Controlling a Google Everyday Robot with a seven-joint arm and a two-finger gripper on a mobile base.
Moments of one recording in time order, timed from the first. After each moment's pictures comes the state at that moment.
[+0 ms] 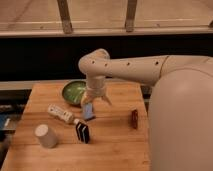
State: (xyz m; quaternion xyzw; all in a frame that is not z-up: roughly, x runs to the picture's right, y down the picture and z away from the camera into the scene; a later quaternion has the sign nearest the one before) arm -0.048 0.081 0.737 -0.29 0.24 0.63 0.68
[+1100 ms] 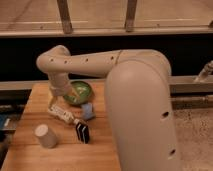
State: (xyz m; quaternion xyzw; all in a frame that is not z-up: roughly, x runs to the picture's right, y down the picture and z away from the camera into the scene) arm -0.232 0.075 0.721 -0.34 0.15 0.48 0.79
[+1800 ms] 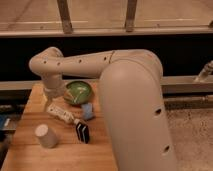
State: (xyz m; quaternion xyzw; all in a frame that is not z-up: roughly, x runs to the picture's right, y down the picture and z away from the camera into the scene) arm -0.243 0.085 0.720 -0.35 0.14 0.46 0.81
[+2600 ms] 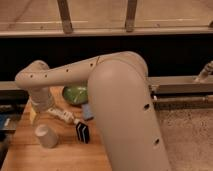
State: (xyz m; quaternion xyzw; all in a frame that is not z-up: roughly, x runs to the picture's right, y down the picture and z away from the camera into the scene) arm -0.293 0.143 0.709 -0.38 0.13 0.40 0.83
